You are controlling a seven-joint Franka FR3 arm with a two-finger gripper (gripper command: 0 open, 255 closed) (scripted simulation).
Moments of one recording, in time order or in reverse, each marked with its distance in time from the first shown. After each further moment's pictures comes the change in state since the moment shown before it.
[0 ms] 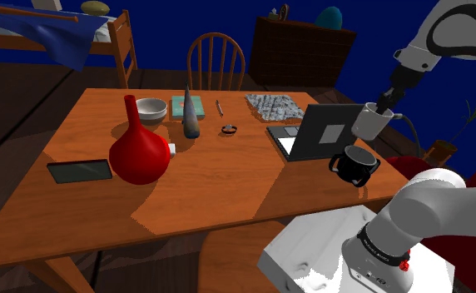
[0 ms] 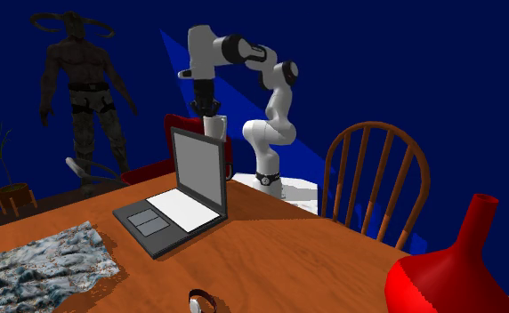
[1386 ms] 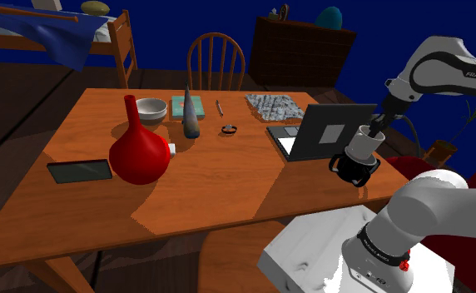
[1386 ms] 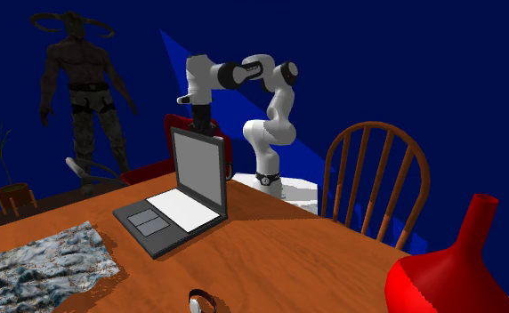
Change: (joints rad) arm -0.053 -0.028 -0.131 -0.217 -0.116 0.199 -0.051
